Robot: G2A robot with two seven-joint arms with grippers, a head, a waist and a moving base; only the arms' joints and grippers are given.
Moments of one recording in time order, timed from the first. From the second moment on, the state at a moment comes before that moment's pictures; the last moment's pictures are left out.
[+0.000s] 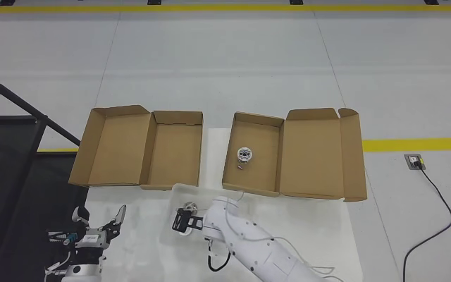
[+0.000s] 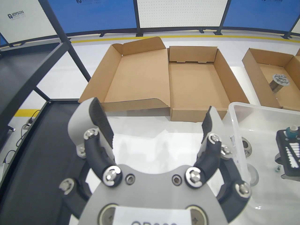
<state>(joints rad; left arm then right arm) 1.74 -1.19 -1.74 -1.84 1.21 0.02 0.23 -0.58 -1.74 0.61 -0.94 -1.34 -0.43 1.16</state>
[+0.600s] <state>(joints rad) 1.74 -1.19 -1.74 -1.84 1.21 0.02 0.23 -0.52 -1.80 0.56 -0.77 -1.35 -0.41 1.11</state>
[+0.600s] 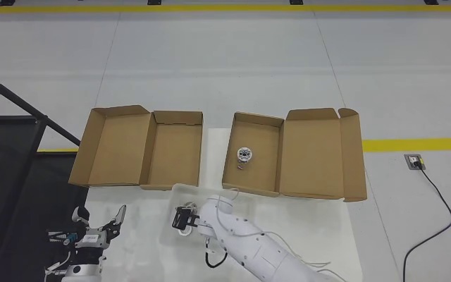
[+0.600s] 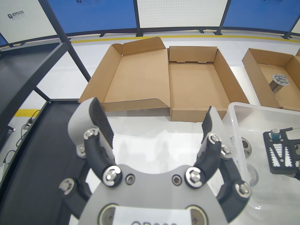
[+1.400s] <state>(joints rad) 1.74 -1.19 -1.74 -1.84 1.21 0.02 0.23 -0.84 -1.61 1.20 -1.51 -1.11 -0.50 0.88</state>
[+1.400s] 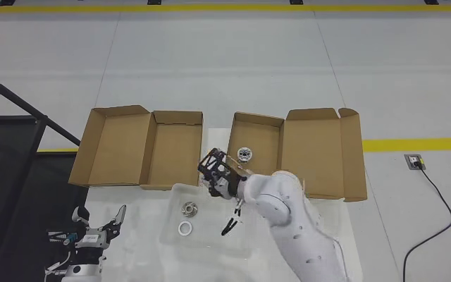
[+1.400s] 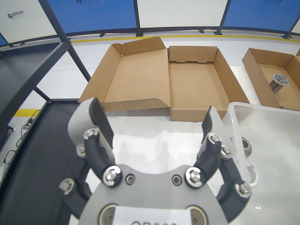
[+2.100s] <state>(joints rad) 1.74 -1.19 -1.74 -1.84 1.21 0.02 0.23 -0.90 -1.51 1.46 -1.50 -0.72 -0.67 0.83</state>
